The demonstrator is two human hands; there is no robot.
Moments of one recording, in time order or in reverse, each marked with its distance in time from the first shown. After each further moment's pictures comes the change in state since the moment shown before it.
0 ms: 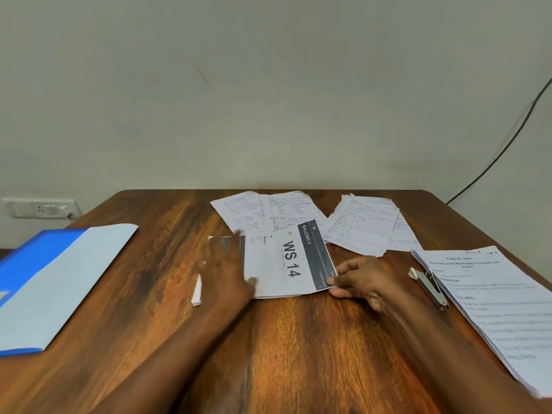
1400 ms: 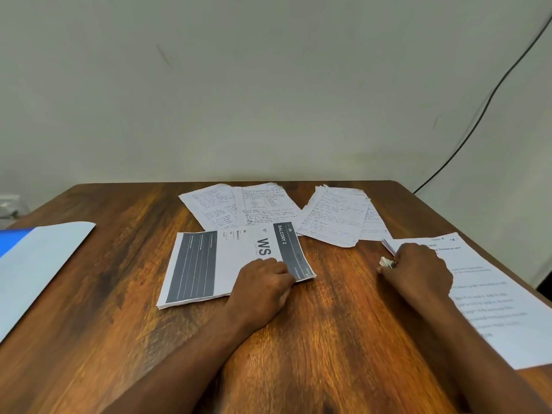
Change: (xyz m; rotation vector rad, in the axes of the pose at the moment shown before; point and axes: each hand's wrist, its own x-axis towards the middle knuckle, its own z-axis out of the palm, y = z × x) left_hand -0.008 0.062 0.061 -0.083 0.067 0.802; right_hand -0.023 0.010 -0.105 -1.146 0.846 -0.155
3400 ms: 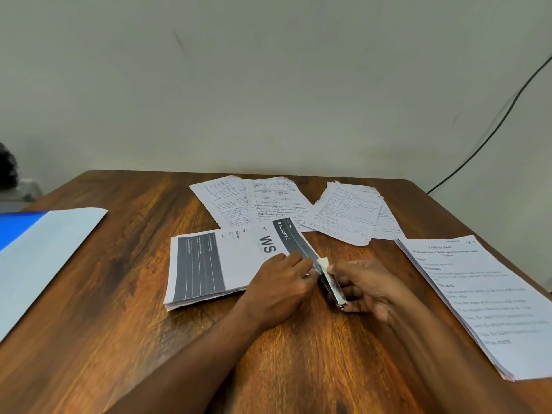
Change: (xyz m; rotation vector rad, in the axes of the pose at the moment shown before) left_hand 0.002 0.012 -0.008 0.263 0.006 0.246; right_hand -0.066 -0.081 -0.011 1.073 -0.844 0.190
